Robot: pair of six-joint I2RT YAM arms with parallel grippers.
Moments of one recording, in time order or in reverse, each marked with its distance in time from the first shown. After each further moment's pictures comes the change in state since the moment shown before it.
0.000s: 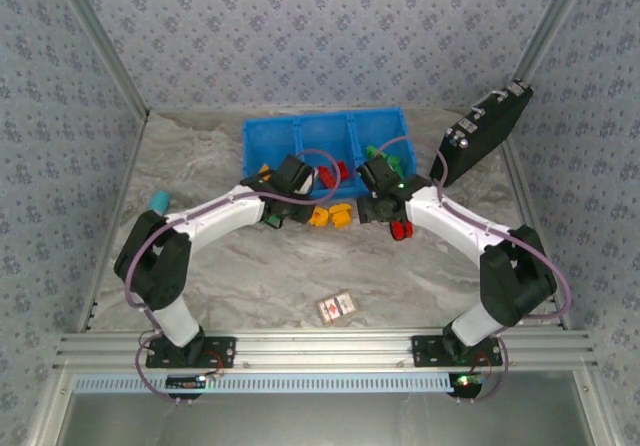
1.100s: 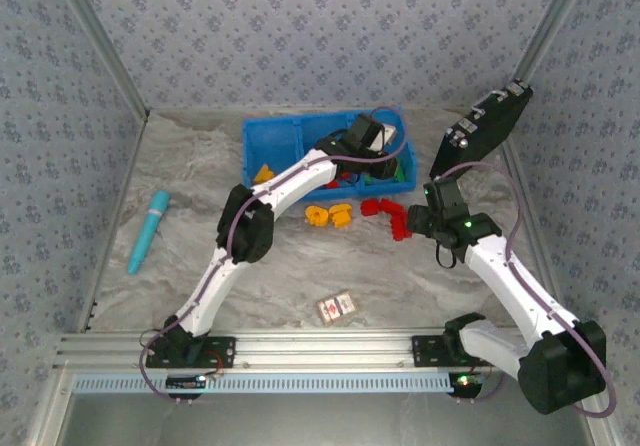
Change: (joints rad) left arm -0.077 0.772 1.070 -0.066 0.264 -0.078; right arm -0.256 -0.494 -0.334 0.023 -0.037 0.061
